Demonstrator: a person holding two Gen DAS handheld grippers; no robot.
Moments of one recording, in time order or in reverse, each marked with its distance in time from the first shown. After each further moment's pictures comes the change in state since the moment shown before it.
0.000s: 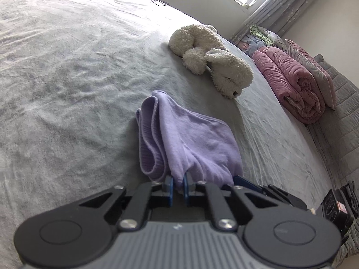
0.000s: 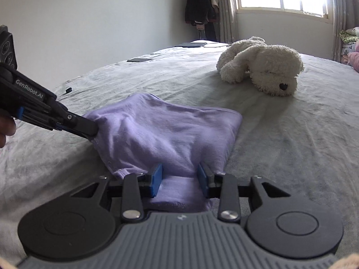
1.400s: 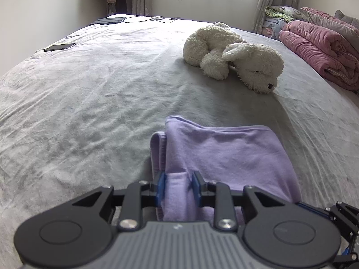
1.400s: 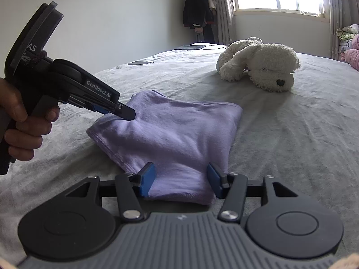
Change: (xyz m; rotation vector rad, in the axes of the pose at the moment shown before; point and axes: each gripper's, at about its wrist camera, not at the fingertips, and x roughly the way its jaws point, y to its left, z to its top) left arm 0.046 -0.048 0.016 0.272 -0.085 0.374; right arm -0.015 0.011 -0.016 -0.015 -0.022 -0.006
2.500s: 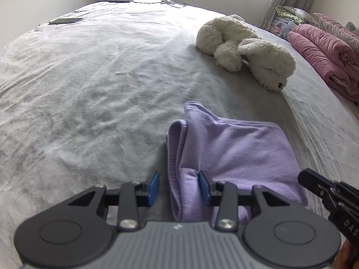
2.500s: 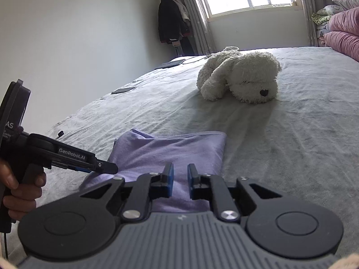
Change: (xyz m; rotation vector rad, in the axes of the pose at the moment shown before) left arm 0.002 0.029 -0.001 -0.110 0.079 -0.065; right arm 0.016 -0.019 0.041 0.163 -0.058 -0.020
